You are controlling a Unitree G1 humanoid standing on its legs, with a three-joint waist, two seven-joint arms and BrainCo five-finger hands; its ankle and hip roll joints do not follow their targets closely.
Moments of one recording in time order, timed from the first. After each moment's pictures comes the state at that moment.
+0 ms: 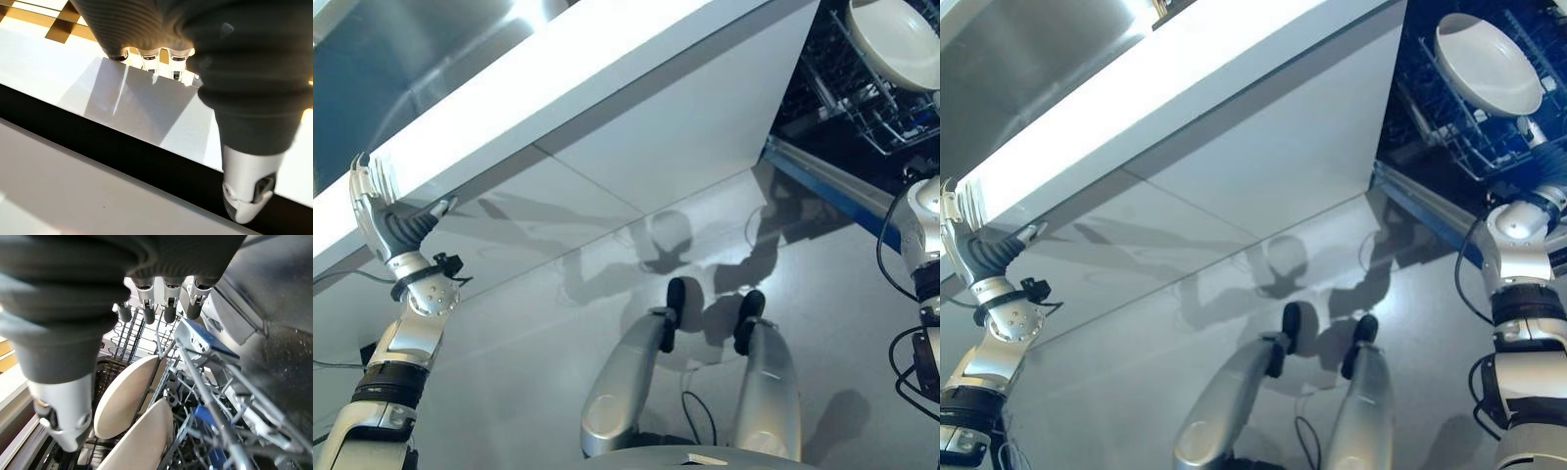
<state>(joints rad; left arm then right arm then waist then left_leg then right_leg) -0.19 0.74 -0.05 0.34 0.01 -0.17 0.85 -0.77 -0.87 0.09 0.80 0.52 -0.26 -0.68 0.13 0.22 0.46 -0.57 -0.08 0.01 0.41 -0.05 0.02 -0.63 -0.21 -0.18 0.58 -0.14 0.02</state>
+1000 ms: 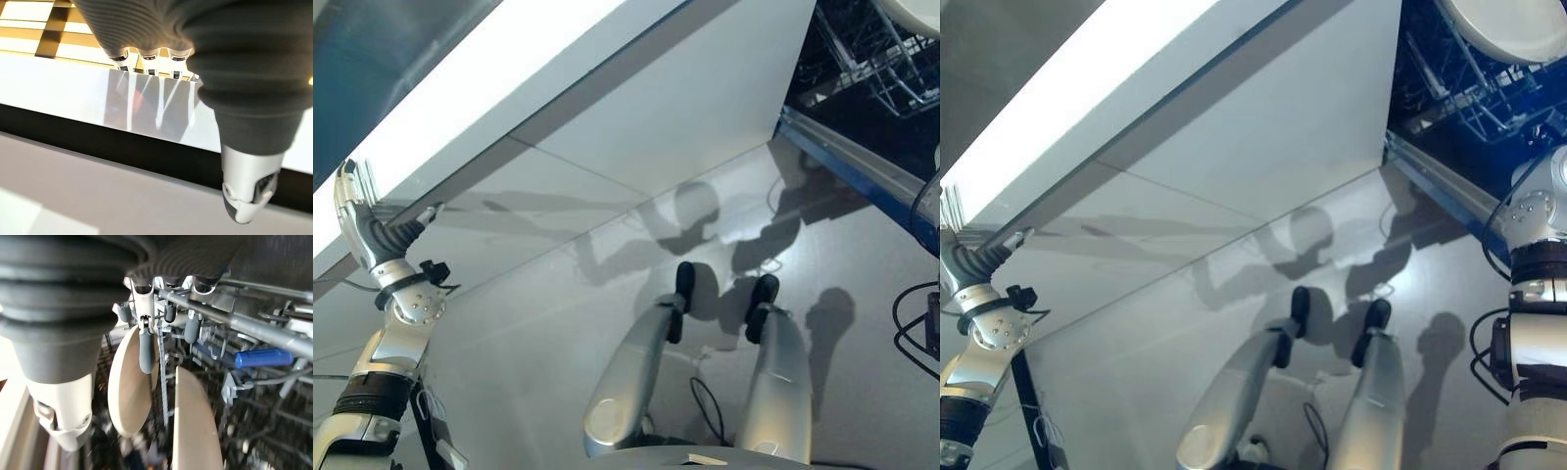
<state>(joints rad) -0.10 0.79 -0.03 0.31 -0.02 -0.16 0.84 -0.99 -0.89 0.04 0.80 1.02 -0.32 -0.20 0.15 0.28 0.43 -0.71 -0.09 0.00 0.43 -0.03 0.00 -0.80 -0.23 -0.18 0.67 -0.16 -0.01</state>
